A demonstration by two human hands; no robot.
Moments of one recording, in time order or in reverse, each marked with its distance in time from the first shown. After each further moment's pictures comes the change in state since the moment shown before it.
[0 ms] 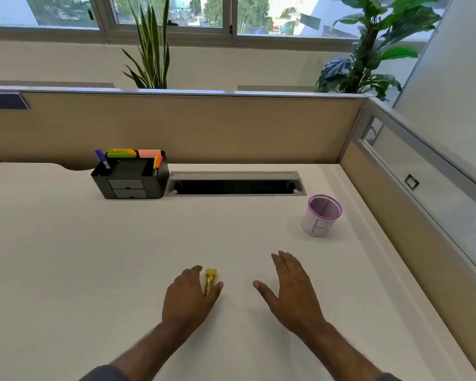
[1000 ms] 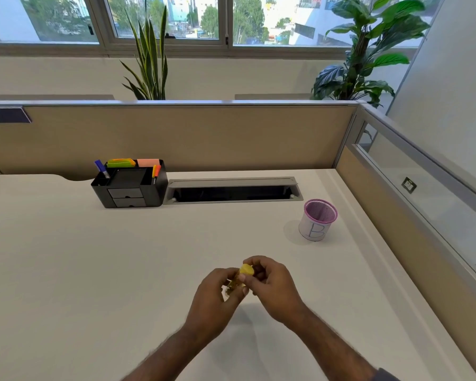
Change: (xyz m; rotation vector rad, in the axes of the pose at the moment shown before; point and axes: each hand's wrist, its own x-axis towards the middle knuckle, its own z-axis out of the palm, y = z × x) left_hand -0.023 0.054 -0.025 -0.644 -0.038 0.259; right_hand 0.014 -0.045 -0.020 0.857 -0.093 0.084
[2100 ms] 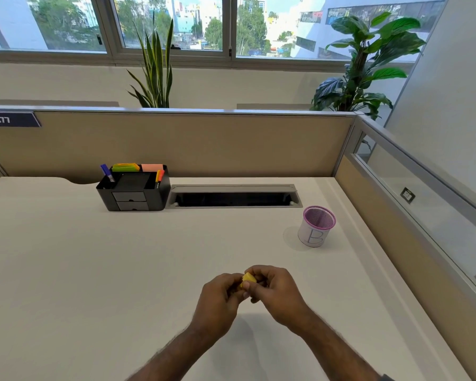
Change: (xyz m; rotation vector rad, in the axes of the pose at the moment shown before) left_hand -0.001 0.010 0.005 -0.003 -0.001 0.068; right_hand -0.011 -0.015 -0.011 -0.009 -0.114 -0.024
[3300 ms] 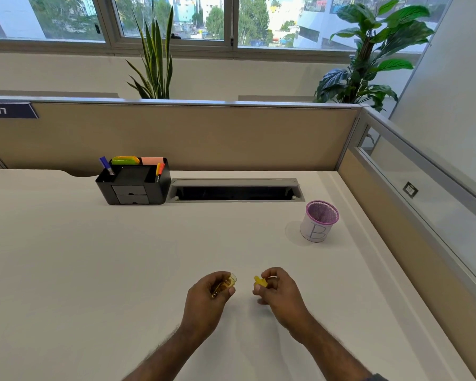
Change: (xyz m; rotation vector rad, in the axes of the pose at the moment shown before) left_hand -0.007 -0.029 -0.005 -0.112 0.131 -0.257; right_hand 0.003 0.057 0.003 0.161 0.167 0.247
